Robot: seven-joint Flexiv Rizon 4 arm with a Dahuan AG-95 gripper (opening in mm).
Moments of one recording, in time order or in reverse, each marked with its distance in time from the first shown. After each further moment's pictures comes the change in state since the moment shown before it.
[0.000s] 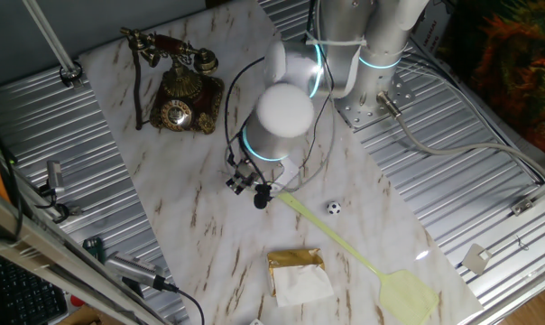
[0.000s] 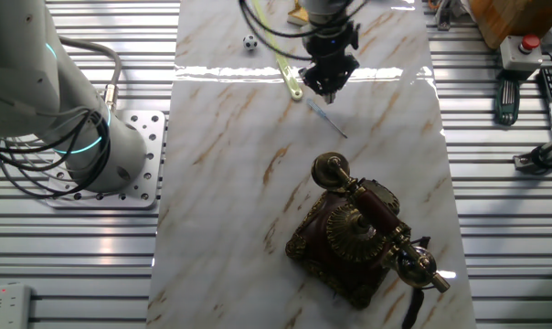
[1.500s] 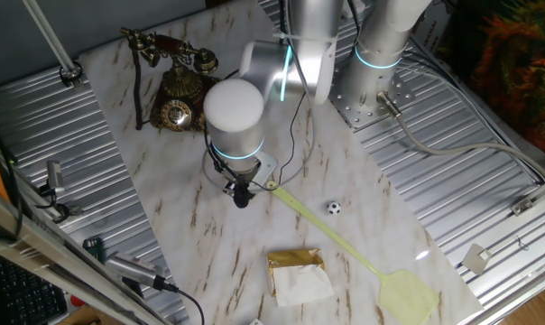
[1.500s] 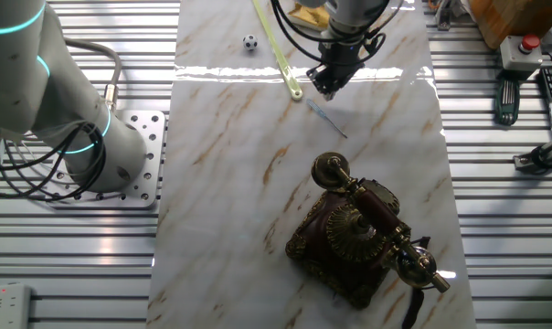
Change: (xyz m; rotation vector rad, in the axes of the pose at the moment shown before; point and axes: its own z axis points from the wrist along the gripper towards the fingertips) arm -0.011 -0.005 0.002 -0.071 -0.156 -0.124
